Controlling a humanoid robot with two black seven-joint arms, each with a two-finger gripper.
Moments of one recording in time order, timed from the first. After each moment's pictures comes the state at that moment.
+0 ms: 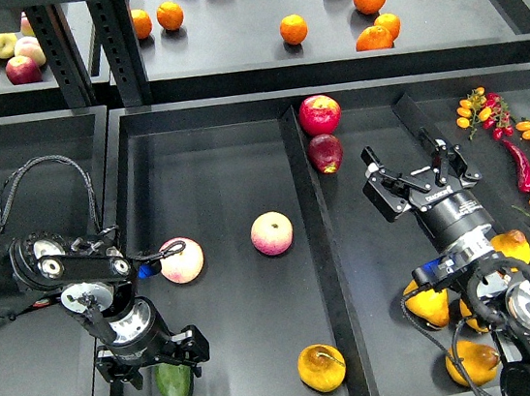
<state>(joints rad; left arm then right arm) -1.16 0.14 0.60 -0.95 0.18 -0.49 0.49 0.07 0.02 1.47 1.30 0.36 0.21 -0.34</state>
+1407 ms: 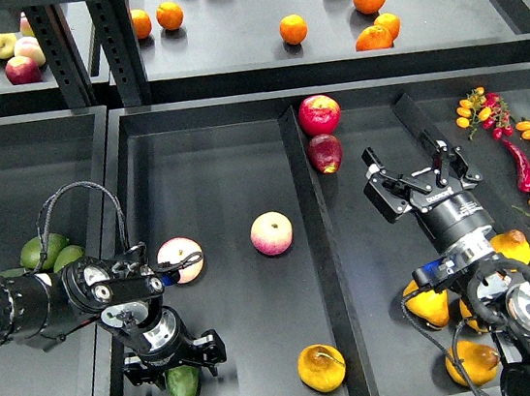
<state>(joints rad) -1.05 0.00 0.59 -0.73 0.19 -0.49 0.49 0.07 0.01 1.47 1.30 0.36 0.22 -0.34</state>
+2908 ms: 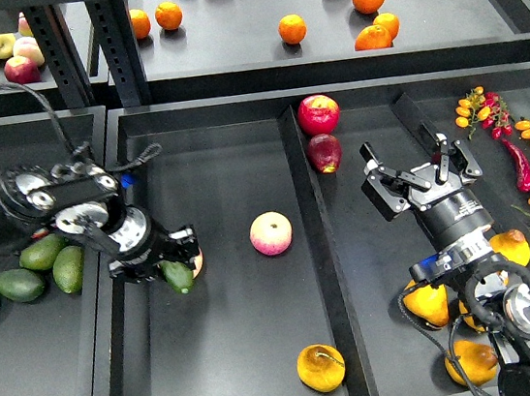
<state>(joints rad) -1.27 0.31 0.43 -0.77 0.18 -0.49 0.49 0.11 0.02 1.45 1.29 0.36 0.31 -0.35</state>
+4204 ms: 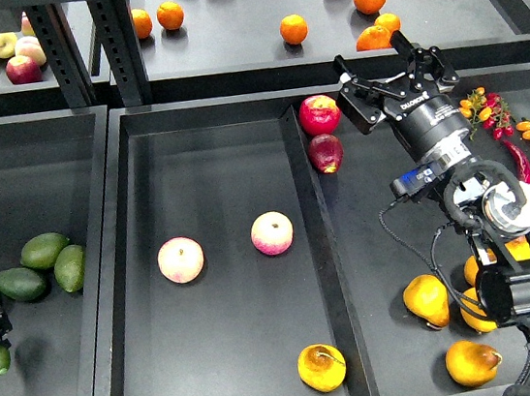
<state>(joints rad) -0.84 0.66 0.15 -0.75 0.47 -0.49 0.49 0.42 0.01 1.45 1.14 0.35 0.19 -0.34</state>
